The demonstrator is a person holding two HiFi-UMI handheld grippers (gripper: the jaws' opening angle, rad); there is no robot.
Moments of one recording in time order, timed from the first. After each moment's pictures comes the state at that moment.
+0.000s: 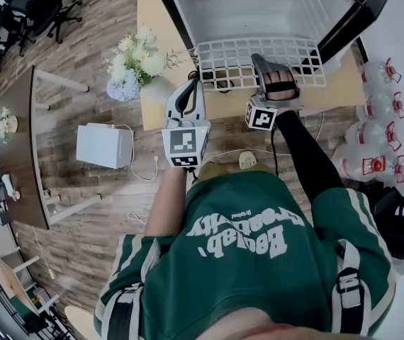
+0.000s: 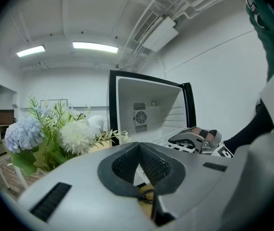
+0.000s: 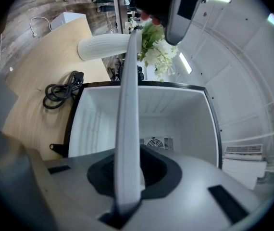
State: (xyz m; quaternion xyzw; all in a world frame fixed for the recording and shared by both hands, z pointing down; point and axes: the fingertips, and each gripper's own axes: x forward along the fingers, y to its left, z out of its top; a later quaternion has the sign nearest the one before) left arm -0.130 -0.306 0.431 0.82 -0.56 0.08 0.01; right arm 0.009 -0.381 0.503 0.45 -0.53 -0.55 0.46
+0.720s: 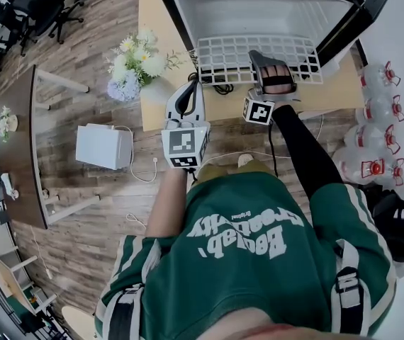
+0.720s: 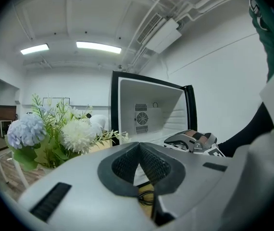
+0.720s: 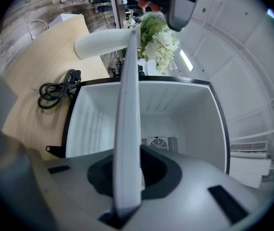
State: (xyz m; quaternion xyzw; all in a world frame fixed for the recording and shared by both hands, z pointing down) left arm -0.129 -0.304 0.427 0.82 -0.57 0.07 0.03; right arm 0.007 -0.400 0.505 0.45 -0.54 -0.54 0.47
